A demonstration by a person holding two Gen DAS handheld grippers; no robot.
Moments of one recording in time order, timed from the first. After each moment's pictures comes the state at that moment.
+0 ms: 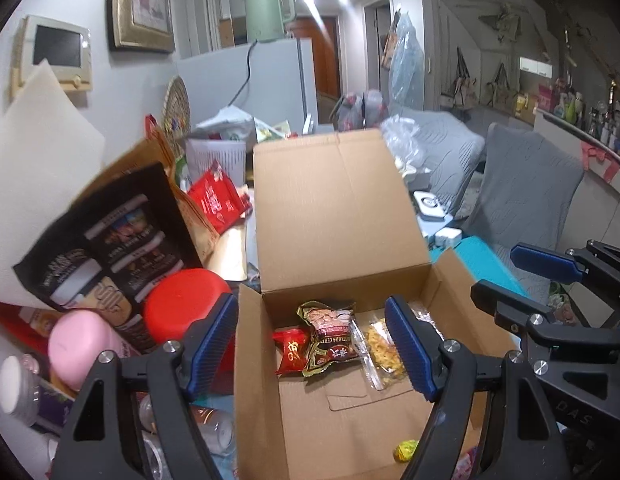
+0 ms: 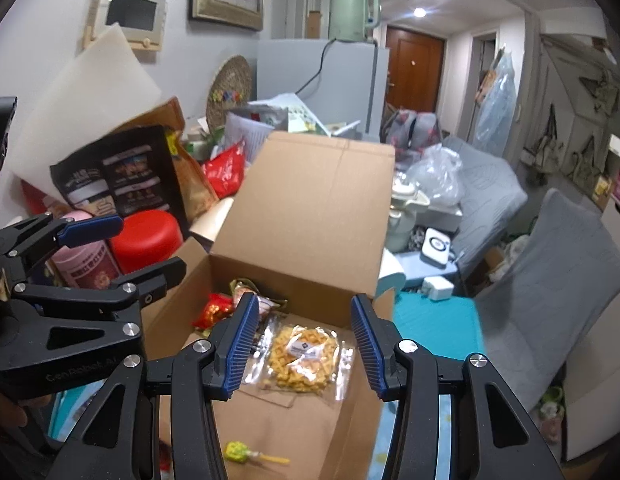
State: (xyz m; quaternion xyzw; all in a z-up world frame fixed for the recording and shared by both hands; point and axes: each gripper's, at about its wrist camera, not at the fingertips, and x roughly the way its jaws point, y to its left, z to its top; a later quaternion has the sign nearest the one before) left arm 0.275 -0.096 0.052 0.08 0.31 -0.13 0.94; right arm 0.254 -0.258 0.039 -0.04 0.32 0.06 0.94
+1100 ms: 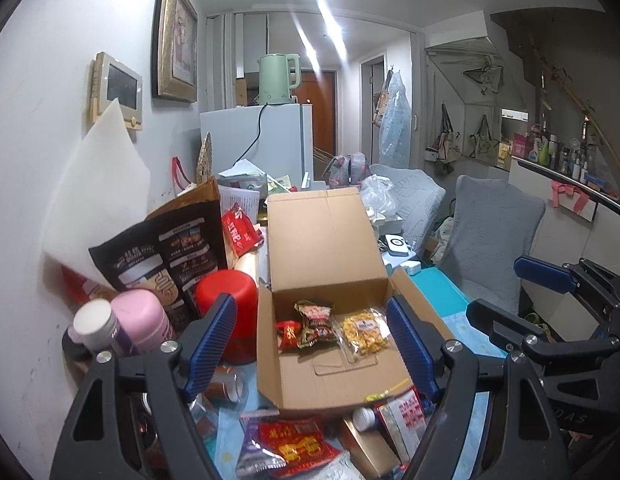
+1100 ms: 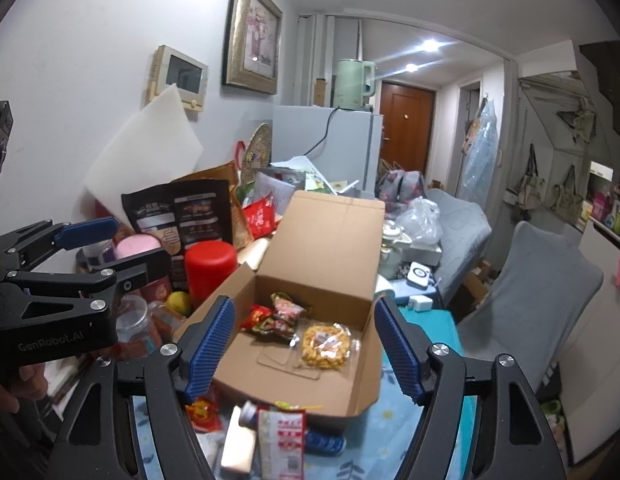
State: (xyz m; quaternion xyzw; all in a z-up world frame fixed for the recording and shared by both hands) left arm 0.123 -0.045 0.102 0.04 0.23 -0.15 0.96; right arm 0.103 -0.233 0.087 -0.04 0.22 0.06 0.97
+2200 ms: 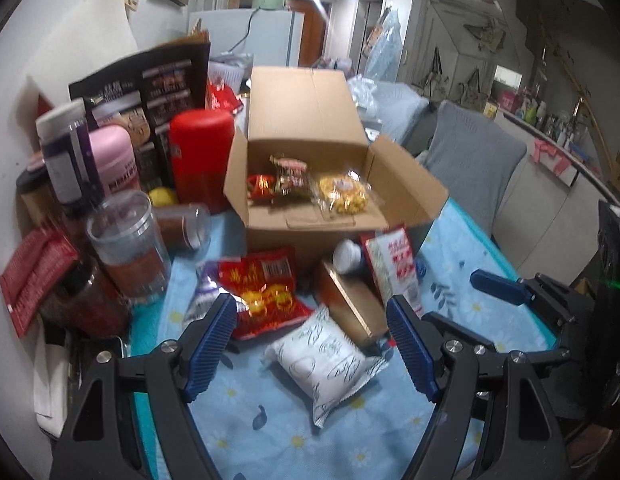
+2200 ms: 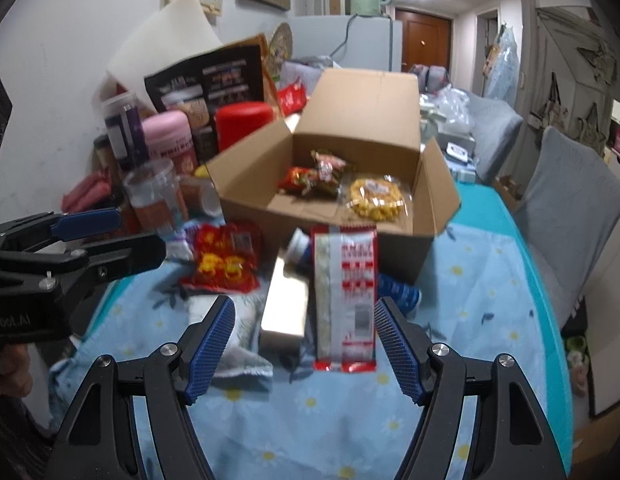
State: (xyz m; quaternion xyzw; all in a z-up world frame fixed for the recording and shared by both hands) left arm 0.074 -0.020 -0.033 0.01 0.37 -0.18 0.91; right arm 0.055 -0.209 -0.060 -0.02 0.35 0.08 0.93
